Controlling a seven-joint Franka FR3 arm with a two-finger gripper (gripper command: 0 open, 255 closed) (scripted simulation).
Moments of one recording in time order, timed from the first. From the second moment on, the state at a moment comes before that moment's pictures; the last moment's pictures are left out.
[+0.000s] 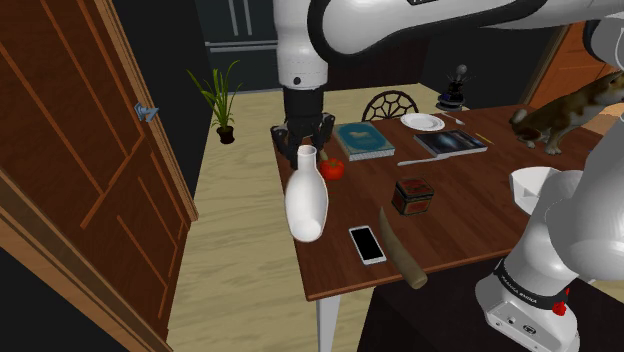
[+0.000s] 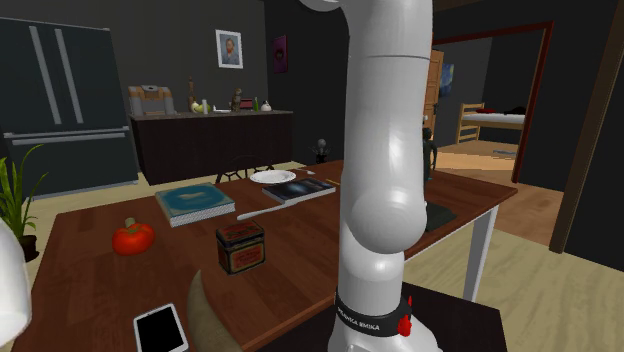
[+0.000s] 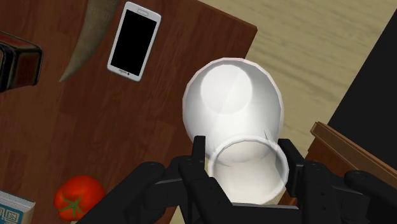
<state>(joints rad) 0.39 -0.02 0.28 -1.78 0.03 1.76 0.73</state>
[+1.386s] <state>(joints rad) 0.39 0.02 0.28 -2.02 0.02 2.04 0.73</state>
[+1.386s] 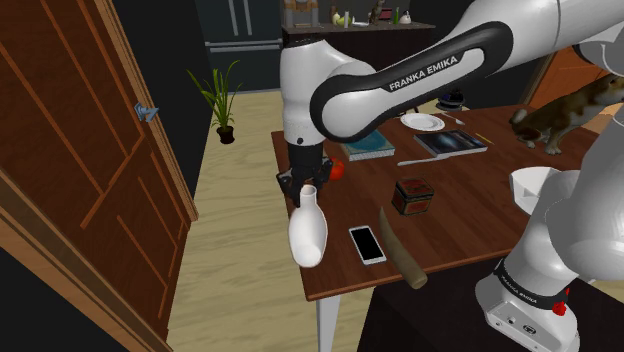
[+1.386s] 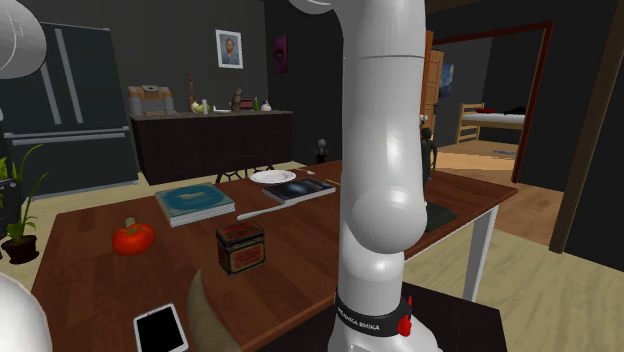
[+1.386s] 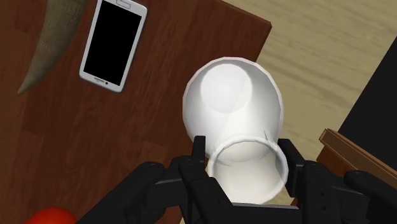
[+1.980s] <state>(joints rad) 0.39 0.02 0.28 -2.02 0.02 2.05 0.73</state>
